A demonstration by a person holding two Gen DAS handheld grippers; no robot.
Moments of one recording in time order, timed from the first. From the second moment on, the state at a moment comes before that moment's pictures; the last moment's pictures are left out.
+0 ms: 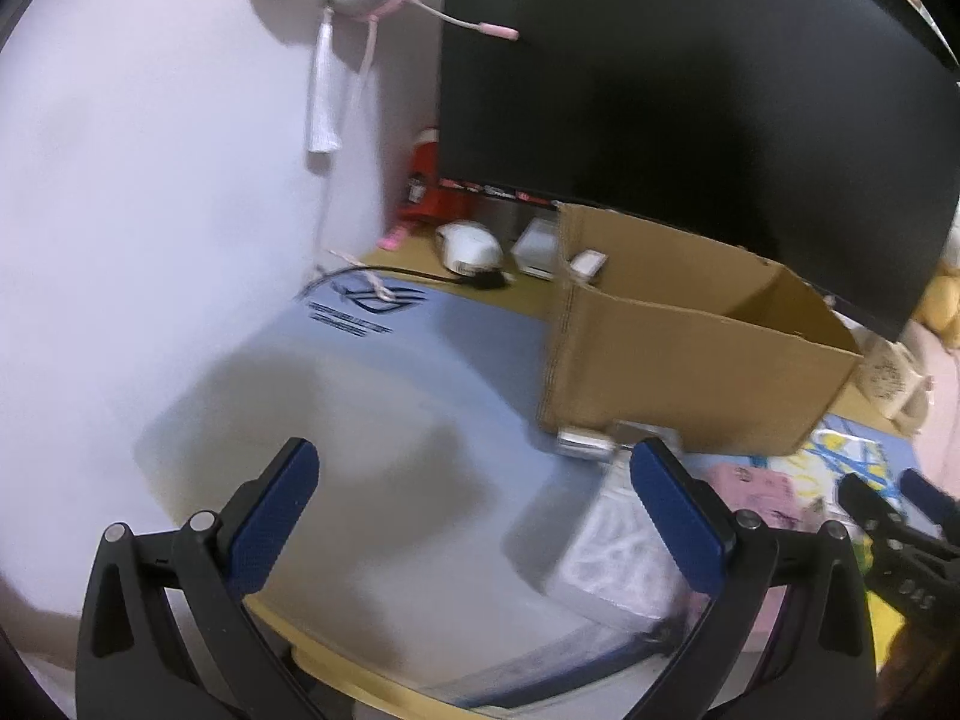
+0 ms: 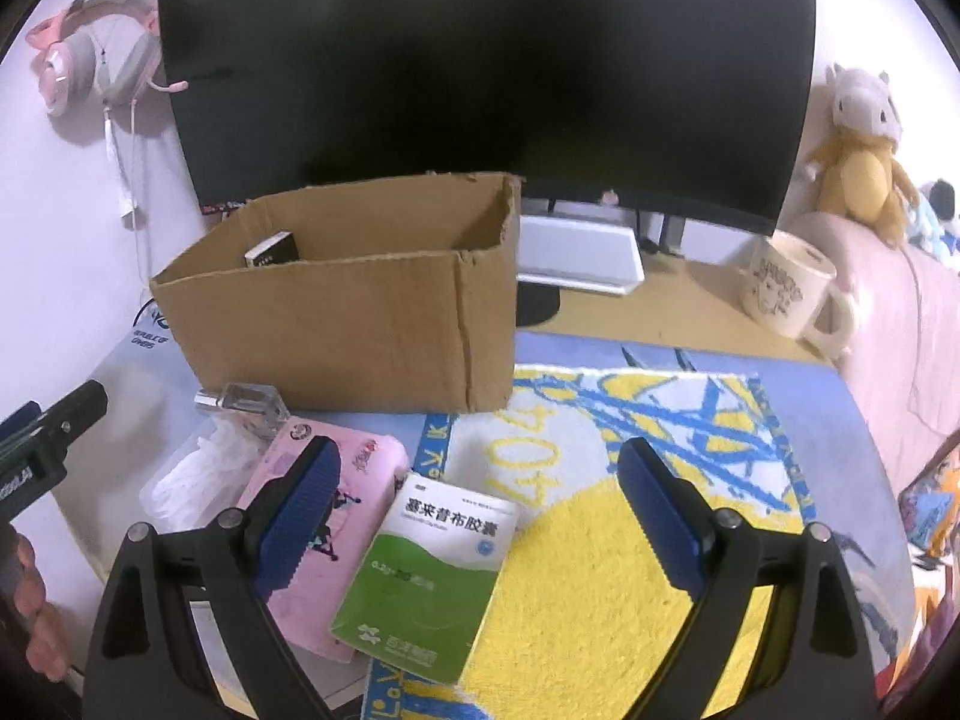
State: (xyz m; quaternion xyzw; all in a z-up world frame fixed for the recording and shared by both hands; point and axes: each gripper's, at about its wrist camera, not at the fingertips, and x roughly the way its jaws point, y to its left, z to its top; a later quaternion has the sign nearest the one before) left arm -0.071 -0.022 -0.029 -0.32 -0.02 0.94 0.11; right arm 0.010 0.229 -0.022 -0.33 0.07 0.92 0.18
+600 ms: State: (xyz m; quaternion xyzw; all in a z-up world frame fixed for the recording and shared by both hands) left arm -0.077 0.022 -0.059 -0.39 0.02 0.91 0.15; right arm 0.011 0.264 -0.041 -0.38 0.19 0.89 0.19
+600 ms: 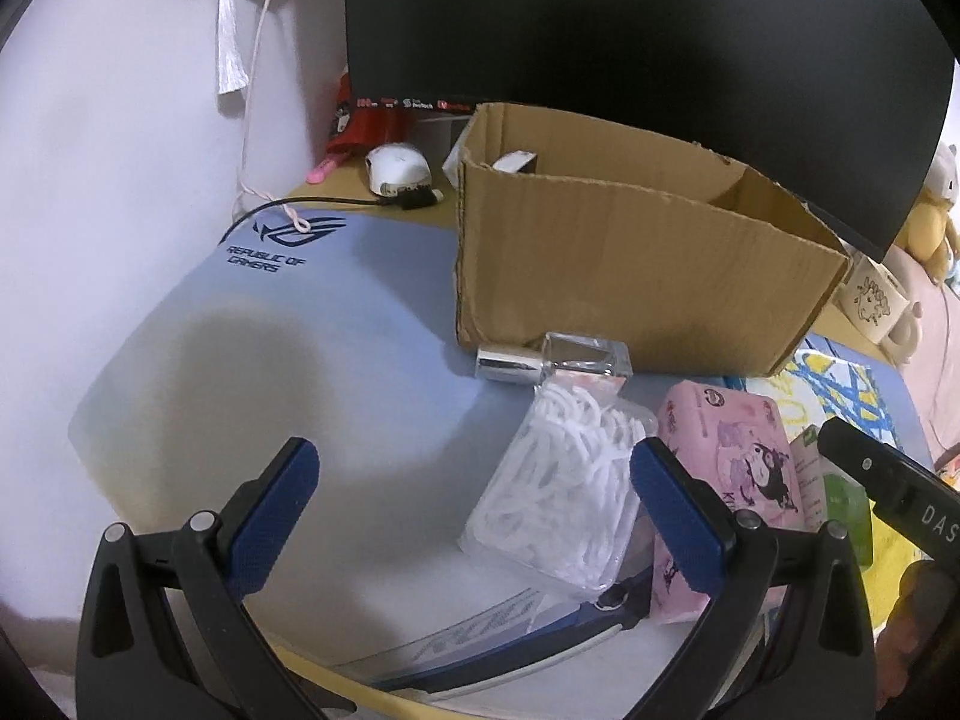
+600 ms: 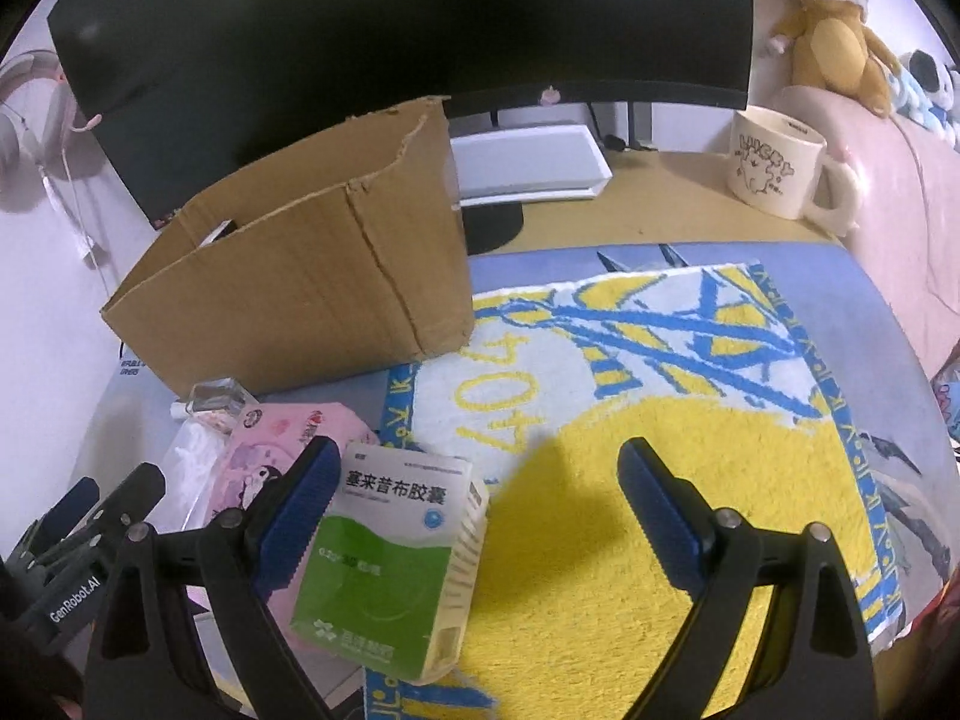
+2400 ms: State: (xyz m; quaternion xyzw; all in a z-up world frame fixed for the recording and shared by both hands) left arm -0.089 0.029 -0.082 -0.41 0.03 0.90 0.13; right arm -0.001 0.236 -0.040 -0.42 0.15 0.88 0.15
